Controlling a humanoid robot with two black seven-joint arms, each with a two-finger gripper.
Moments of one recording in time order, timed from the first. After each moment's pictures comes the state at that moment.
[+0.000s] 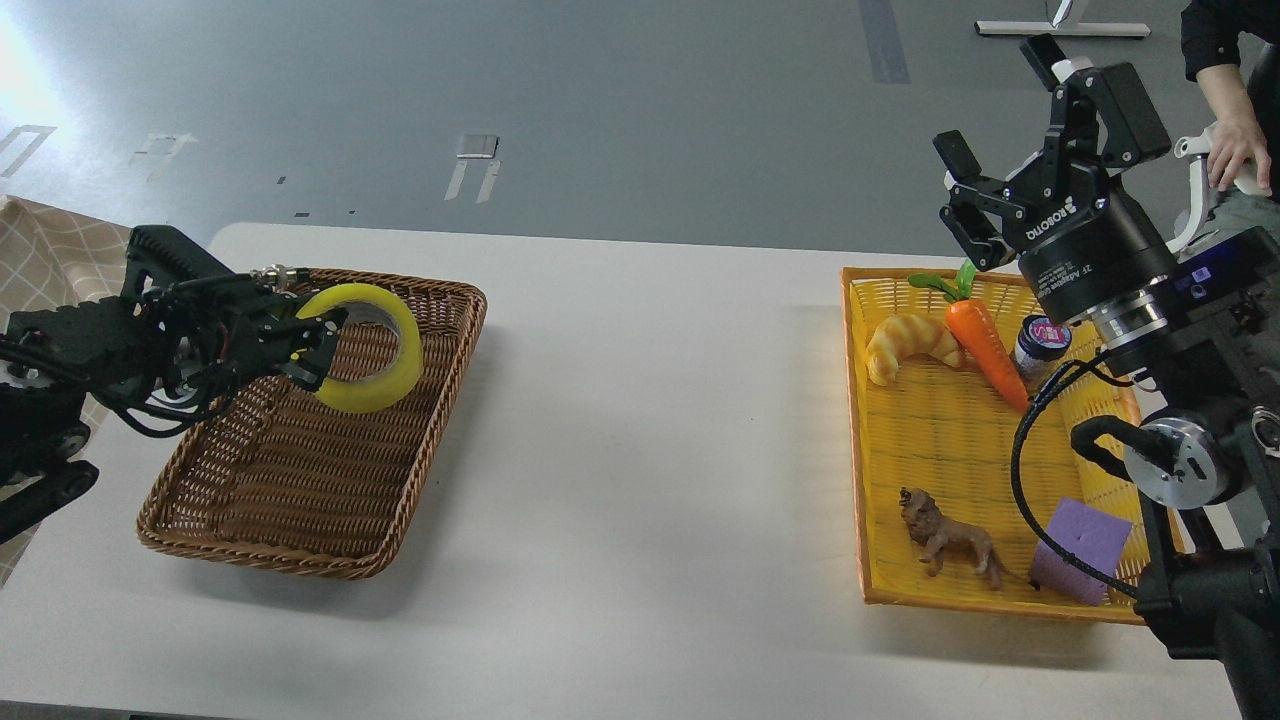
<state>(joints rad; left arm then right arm) -0.52 1.00 -0.68 -1.52 2.15 -0.30 -0.02 0.31 -0.13 1.48 1.50 -0.95 0.33 0.06</state>
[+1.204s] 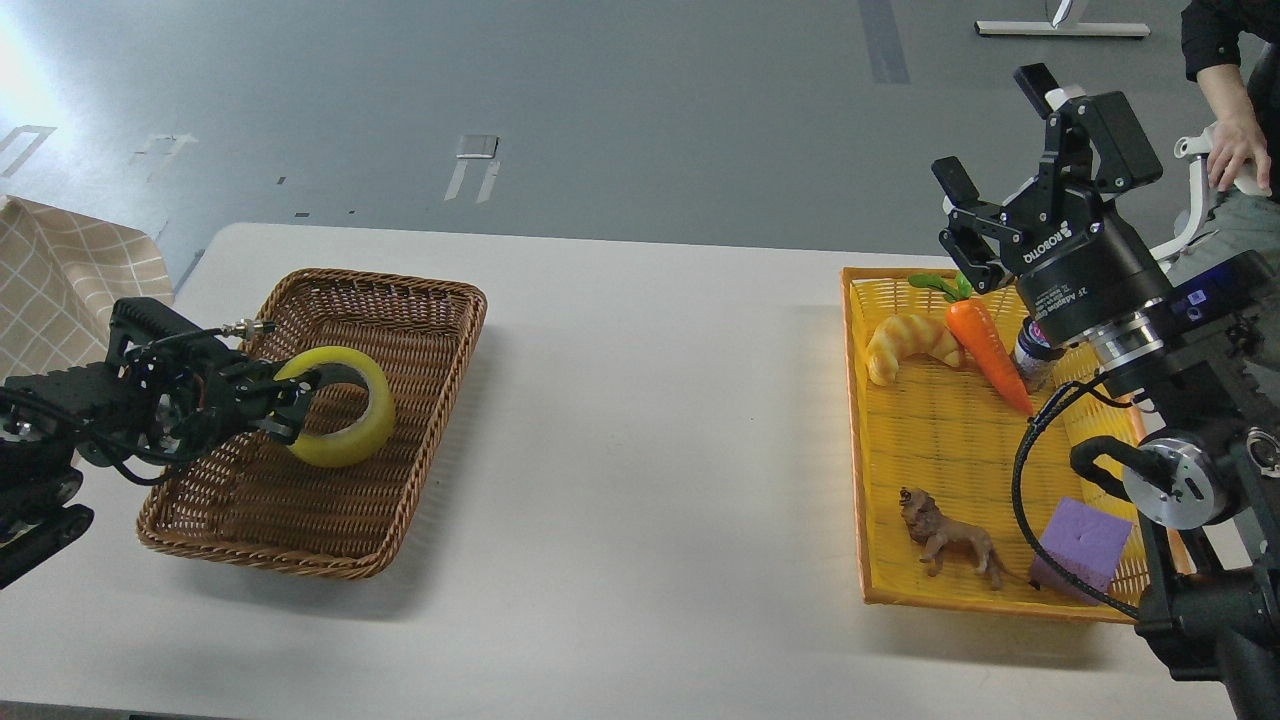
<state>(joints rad) -0.42 0.93 -0.68 -1.30 2.14 -0.20 -0.14 0.27 -0.13 1.48 1.51 -0.96 0.33 0.06</state>
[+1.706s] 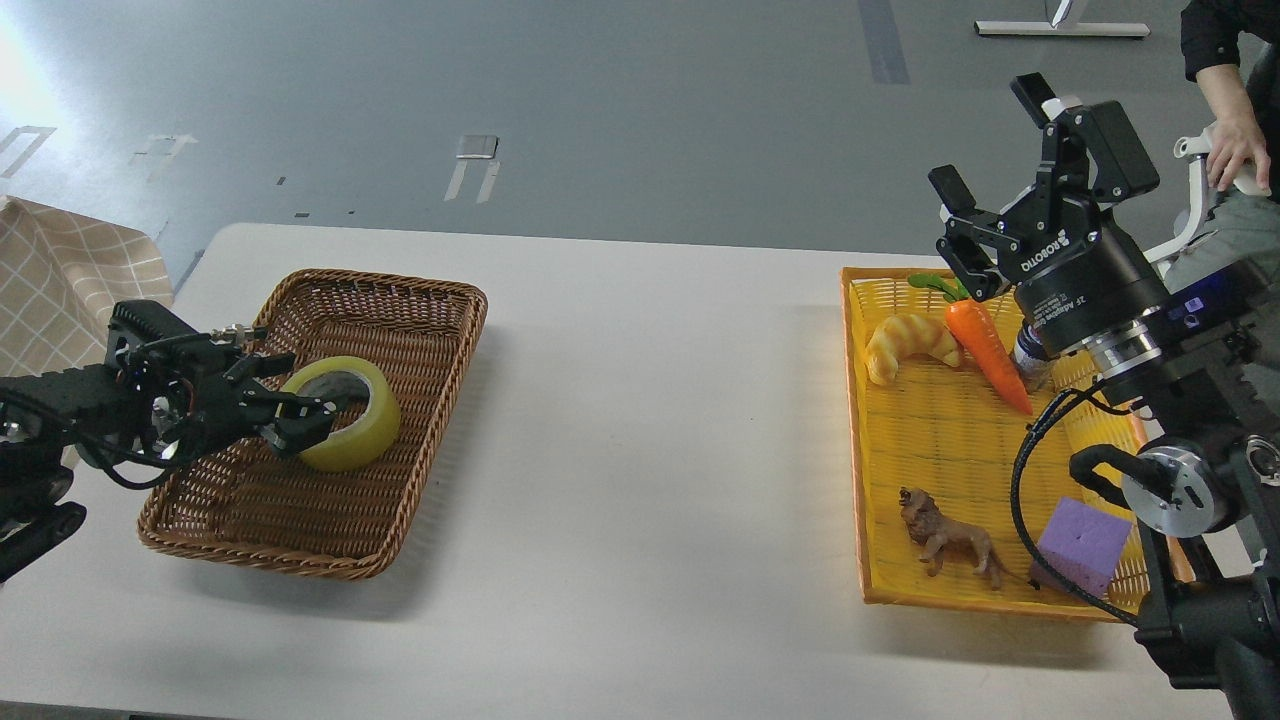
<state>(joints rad) -0.42 0.93 -0.68 -1.26 2.14 -0.15 -0.27 0.26 -0.13 1.48 1.52 -0.95 0.34 0.06</state>
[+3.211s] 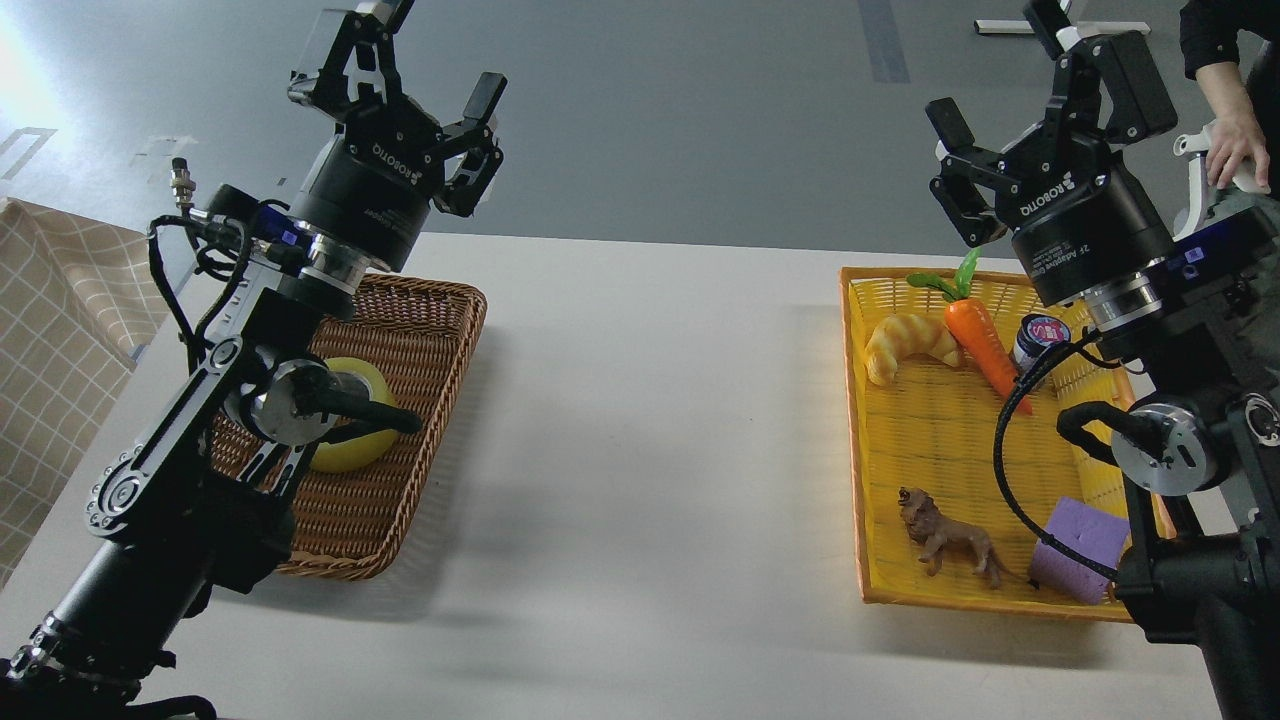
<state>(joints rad) -0.38 0.19 -1.30 -1.47 0.69 -0.21 -0.25 0.35 -0.05 1.51 1.52 -0.95 0.34 0.07</state>
